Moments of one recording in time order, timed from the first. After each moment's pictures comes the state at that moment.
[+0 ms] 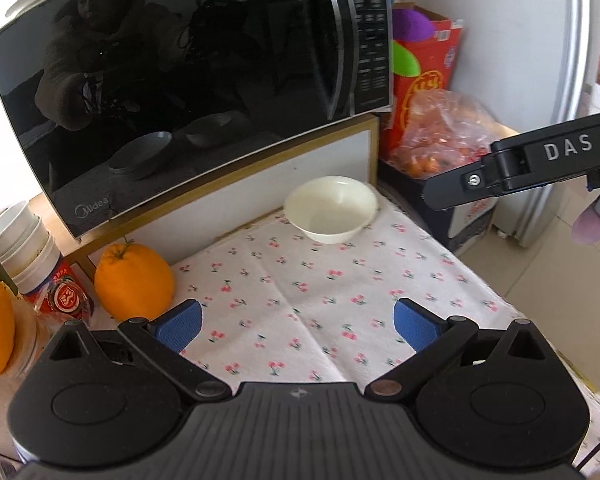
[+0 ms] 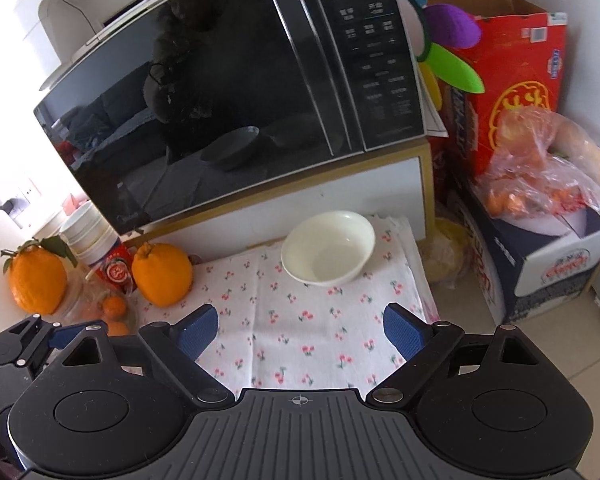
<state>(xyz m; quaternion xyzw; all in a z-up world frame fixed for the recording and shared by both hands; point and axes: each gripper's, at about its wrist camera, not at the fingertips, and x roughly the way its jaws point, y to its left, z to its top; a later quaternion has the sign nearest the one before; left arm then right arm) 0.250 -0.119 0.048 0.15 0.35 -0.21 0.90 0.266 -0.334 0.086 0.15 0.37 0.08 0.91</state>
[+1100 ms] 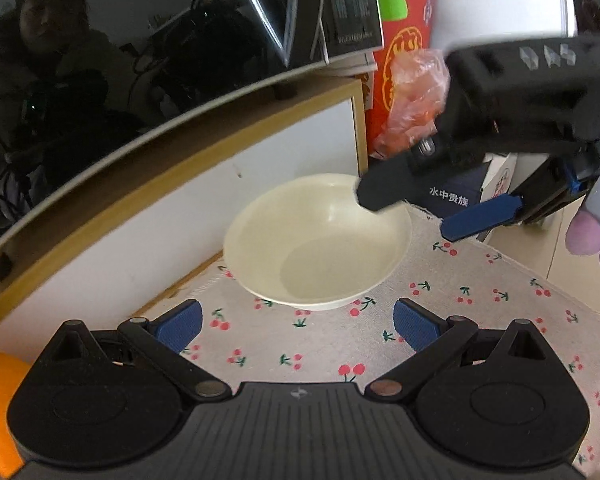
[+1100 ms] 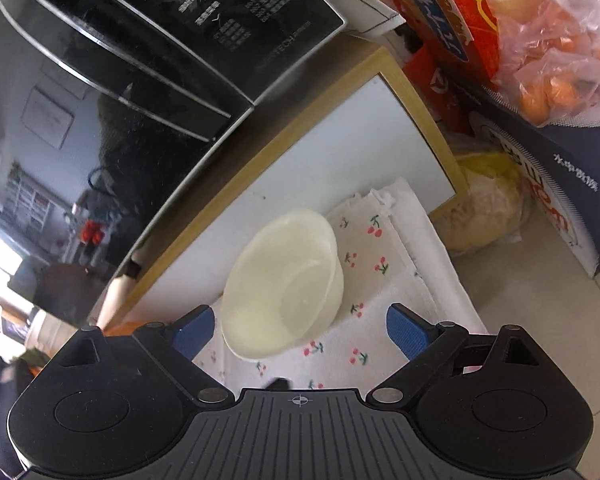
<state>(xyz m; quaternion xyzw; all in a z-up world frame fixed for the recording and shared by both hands) 0.360 -0.182 -0.046 0.21 0.30 -0.28 0.89 0.377 -0.394 -0.046 0.36 0.37 0.11 0.85</state>
